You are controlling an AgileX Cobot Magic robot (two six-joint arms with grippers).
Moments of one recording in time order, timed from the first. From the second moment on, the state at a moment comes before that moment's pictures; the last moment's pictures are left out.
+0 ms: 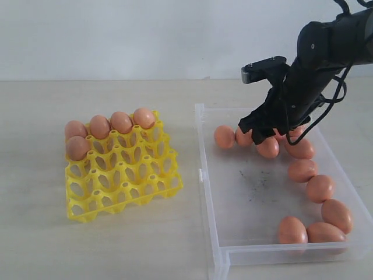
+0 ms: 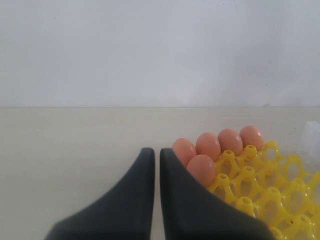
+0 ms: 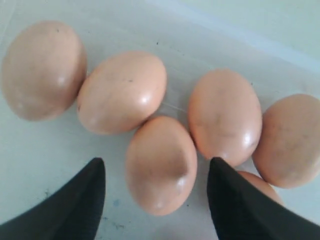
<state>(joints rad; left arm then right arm) -0.04 0.21 0.00 -0.31 -0.03 0.27 0.30 1.97 -1.34 0.07 0.67 -0.21</state>
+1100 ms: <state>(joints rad) -0.04 0.21 0.00 -0.31 -0.03 0.27 0.30 2.14 -1.52 0.02 0.80 -0.23</state>
